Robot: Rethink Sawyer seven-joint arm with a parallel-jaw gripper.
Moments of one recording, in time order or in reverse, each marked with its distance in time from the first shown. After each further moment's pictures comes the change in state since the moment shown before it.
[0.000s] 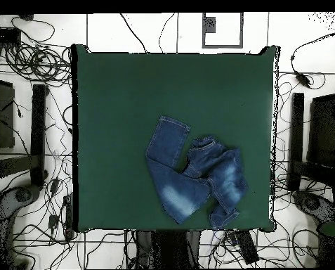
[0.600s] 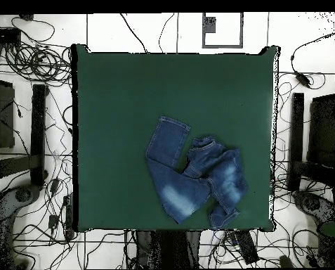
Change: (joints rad) arm 0.031 -0.018 -0.043 0.096 0.018 -0.123 0.000
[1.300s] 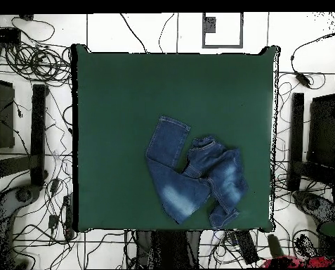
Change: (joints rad) arm 0.037 -0.006 -0.038 0.107 0.009 -0.152 0.000
